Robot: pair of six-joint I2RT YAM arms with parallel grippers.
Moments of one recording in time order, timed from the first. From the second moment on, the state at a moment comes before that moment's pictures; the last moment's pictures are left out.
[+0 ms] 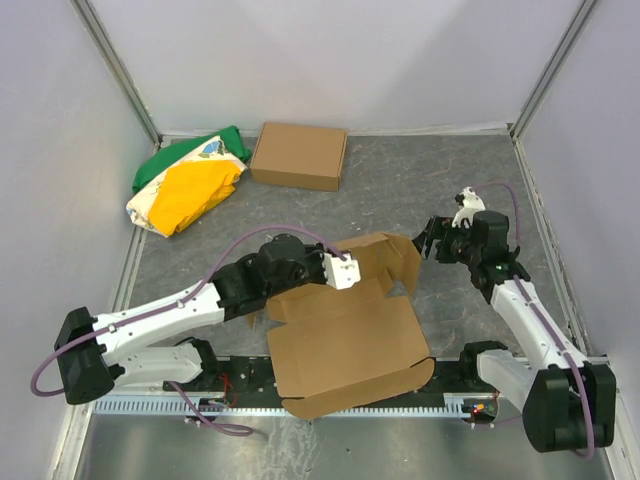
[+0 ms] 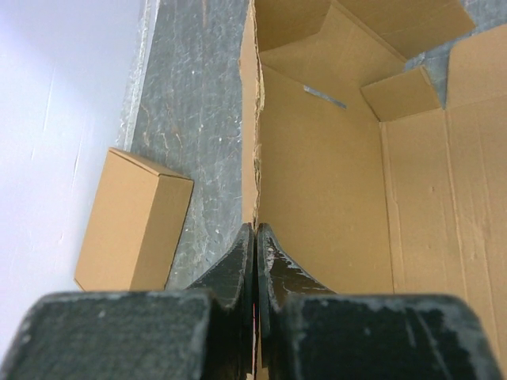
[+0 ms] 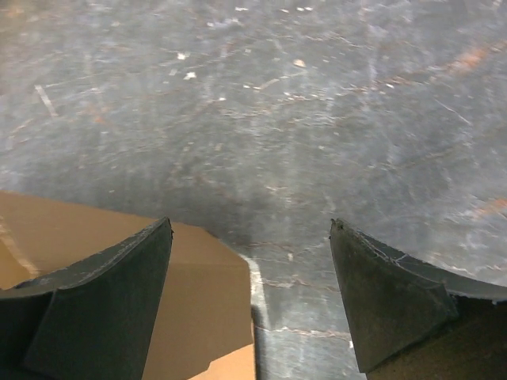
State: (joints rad) left arm -1.03 1.11 0.83 -0.11 -0.06 0.72; right arm 0.08 1.00 0.56 -0.16 -0.33 0.28
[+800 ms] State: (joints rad) left arm -1.11 1.12 0.81 -0.11 -0.15 0.77; right arm 0.08 0.82 0.78 -0.49 -0.49 0.27
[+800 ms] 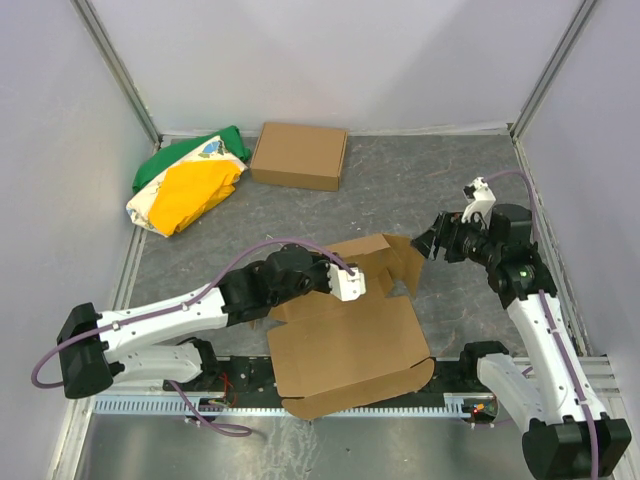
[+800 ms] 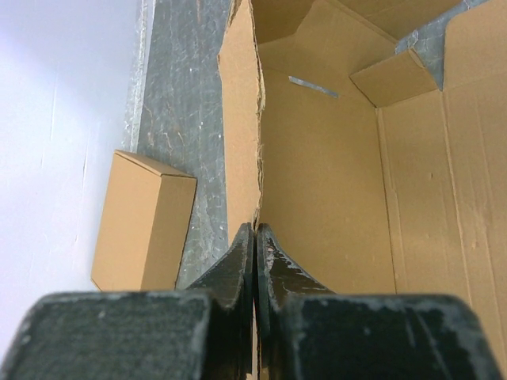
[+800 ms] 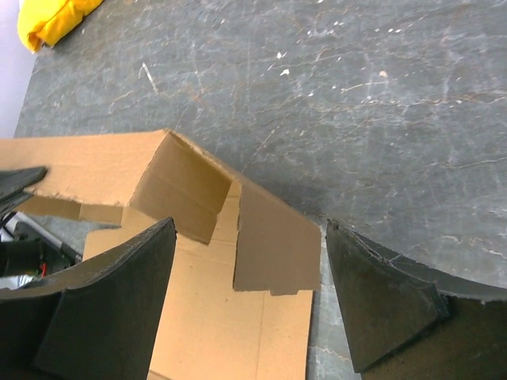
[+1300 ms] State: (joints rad) left arm -1.14 1.13 0.84 -0.14 -0.19 0.75; right arm 0.10 0.75 0.78 -0.60 -0.52 0.26
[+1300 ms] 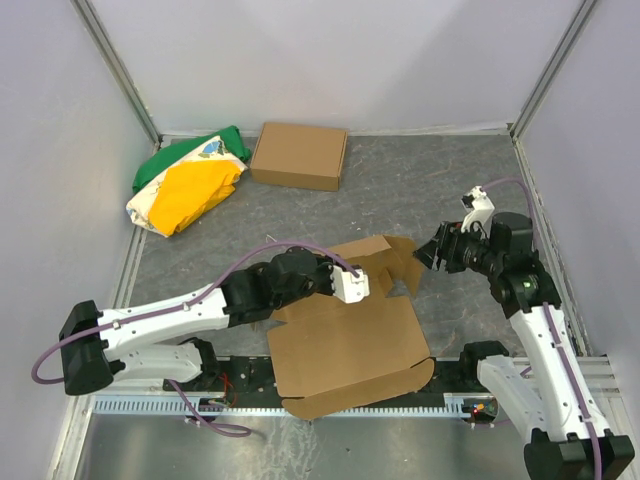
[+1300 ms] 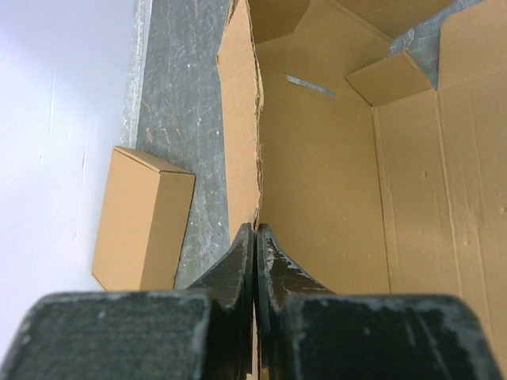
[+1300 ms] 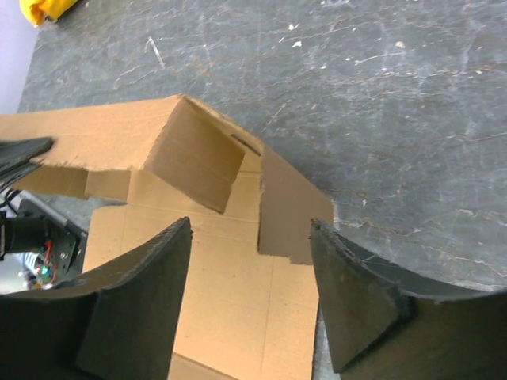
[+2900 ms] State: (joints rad) left arm -1.25 1.14 0.80 -0.15 -0.42 0.75; right arm 0.11 1.11 0.69 -0.26 -0.45 0.25
